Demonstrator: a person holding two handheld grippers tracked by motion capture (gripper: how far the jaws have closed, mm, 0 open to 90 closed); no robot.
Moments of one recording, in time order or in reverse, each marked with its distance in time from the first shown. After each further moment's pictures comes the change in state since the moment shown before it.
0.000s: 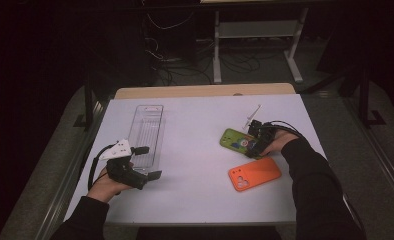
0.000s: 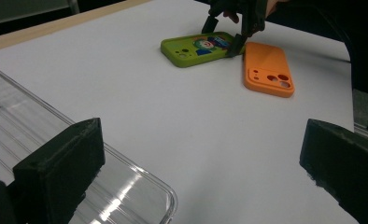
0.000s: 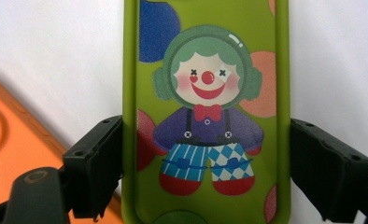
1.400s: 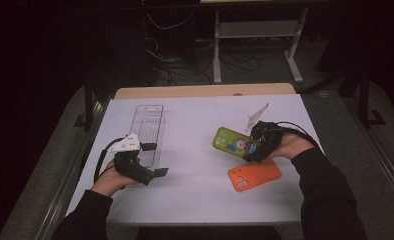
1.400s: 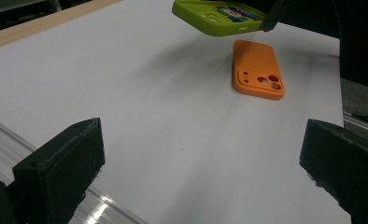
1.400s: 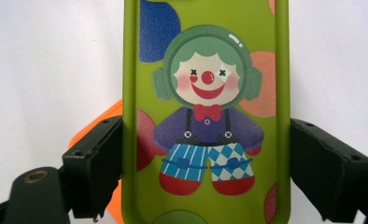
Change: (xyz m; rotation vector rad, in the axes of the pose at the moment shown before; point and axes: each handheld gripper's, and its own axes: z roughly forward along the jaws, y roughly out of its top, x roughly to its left) left arm -0.001 0.022 0.019 0.053 -0.065 0.026; right arm 0.055 0.003 -0.067 -0.141 0.027 -0.128
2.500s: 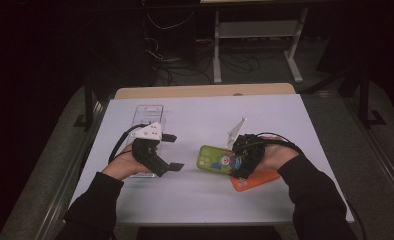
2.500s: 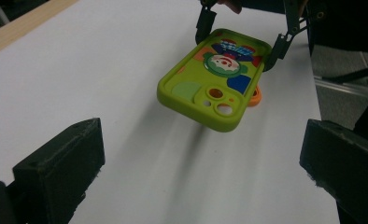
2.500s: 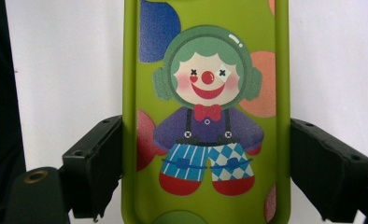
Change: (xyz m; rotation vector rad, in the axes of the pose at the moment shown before) left arm -0.002 0.048 0.037 0.109 -0.149 0.157; right arm 0.049 0.031 0.019 0.072 0.071 -0.148
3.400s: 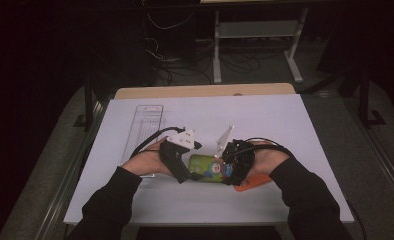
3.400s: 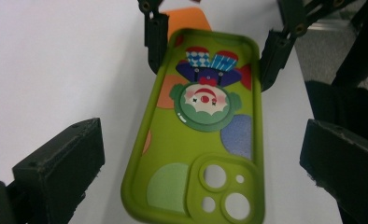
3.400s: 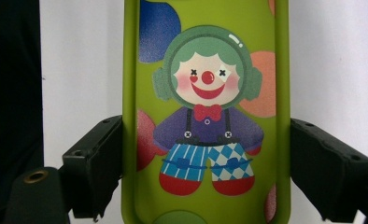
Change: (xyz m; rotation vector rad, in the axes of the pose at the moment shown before) left arm -0.017 0.029 0.059 0.182 -0.126 0.175; right arm 0.019 0.021 0.011 0.002 0.029 -0.116
